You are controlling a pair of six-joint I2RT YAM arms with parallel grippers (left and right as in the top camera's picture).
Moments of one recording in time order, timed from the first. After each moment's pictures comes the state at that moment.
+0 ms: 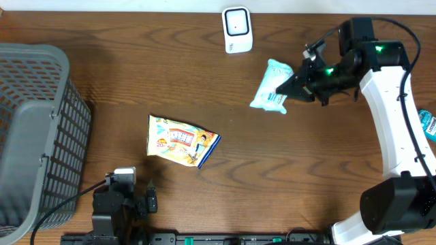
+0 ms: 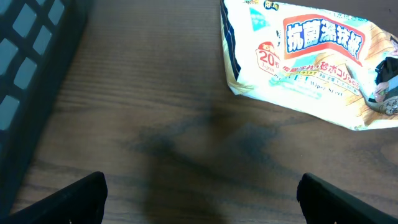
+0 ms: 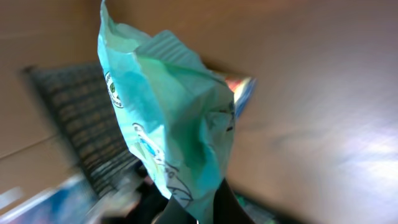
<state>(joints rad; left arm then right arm) -0.07 0.01 0.31 -1.03 -0.08 -0.04 0.07 1.74 1.68 -1.27 -0.75 0.40</state>
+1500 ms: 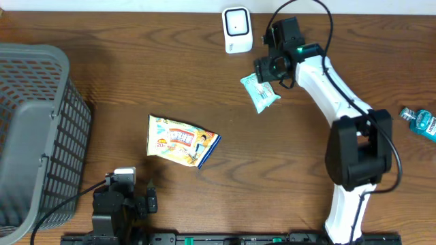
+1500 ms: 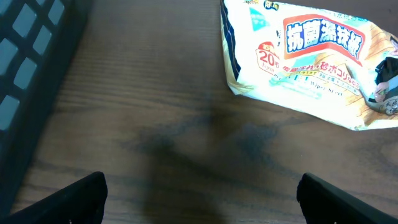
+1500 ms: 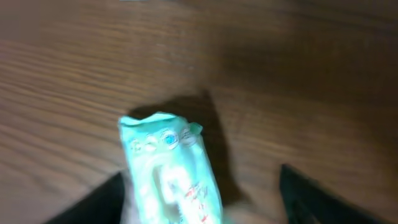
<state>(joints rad) -0.07 0.01 0.31 -1.03 -0.08 -0.04 0.27 2.11 1.68 -0.68 -0.04 0.09</state>
